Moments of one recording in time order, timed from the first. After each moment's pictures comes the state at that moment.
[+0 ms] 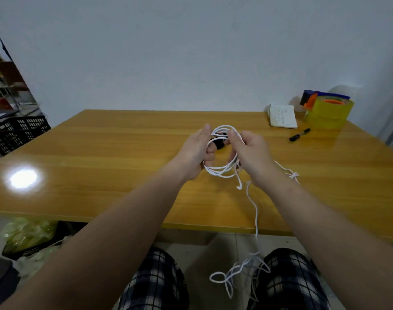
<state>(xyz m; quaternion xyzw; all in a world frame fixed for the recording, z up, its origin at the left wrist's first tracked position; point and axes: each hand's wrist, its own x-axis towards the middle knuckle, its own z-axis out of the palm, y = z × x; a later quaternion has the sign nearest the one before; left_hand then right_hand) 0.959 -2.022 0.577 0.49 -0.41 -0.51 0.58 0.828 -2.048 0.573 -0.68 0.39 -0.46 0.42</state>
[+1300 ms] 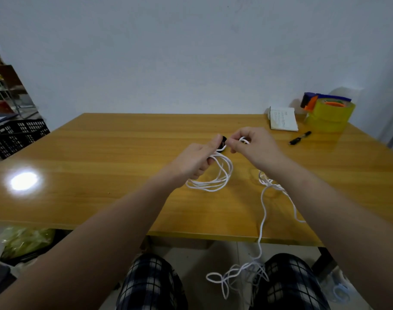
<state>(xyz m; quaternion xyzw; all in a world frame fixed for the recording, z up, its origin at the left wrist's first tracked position) 0.974 -2.019 0.575 0.59 -0.56 -0.41 0.41 0.816 -2.067 0.598 -0.77 0.41 -0.37 0.31</state>
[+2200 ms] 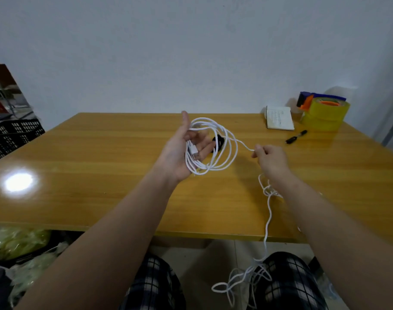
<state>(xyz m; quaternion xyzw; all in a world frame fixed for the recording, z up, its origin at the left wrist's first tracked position) 0.971 -2.016 0.593 0.25 -0.23 -0.66 0.67 0.788 -2.110 0.543 -0.64 0.59 -0.39 0.30</state>
